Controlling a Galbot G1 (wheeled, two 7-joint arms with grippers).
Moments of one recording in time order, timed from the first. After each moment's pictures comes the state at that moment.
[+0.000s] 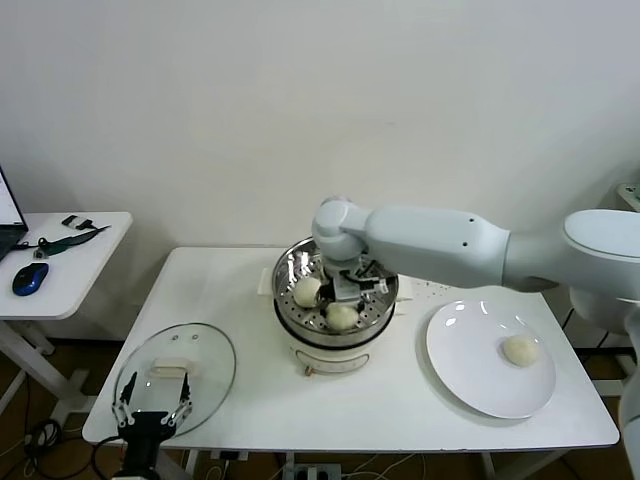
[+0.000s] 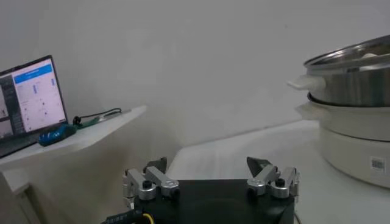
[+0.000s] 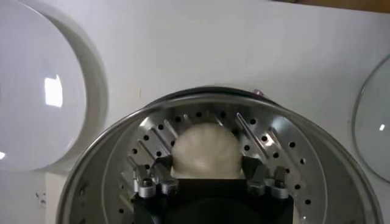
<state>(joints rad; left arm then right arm) 1.77 -1.54 -0.71 -2.03 0.14 -0.08 -0.04 0.49 1.25 -1.31 1.33 -0.30 0.56 -1.21</state>
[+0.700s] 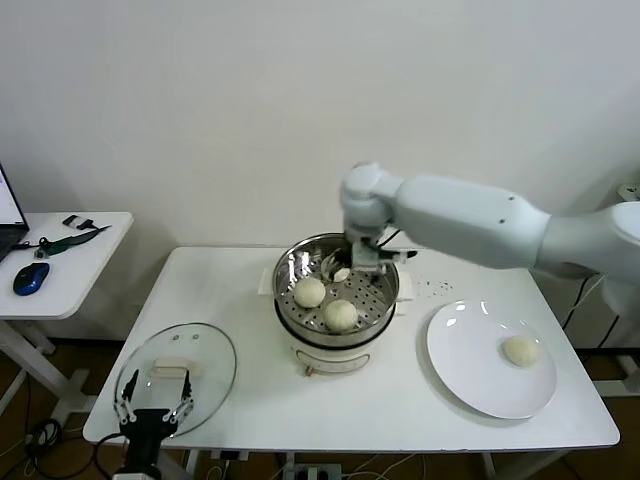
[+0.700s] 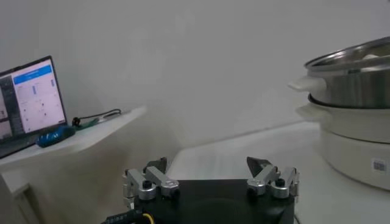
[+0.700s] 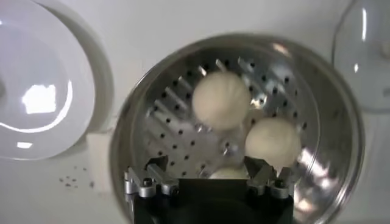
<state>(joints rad) 1.76 -1.54 -0.71 -2.03 0.14 -0.08 -0.04 0.59 1.09 -1.25 1.28 -0.21 0.48 -1.17</state>
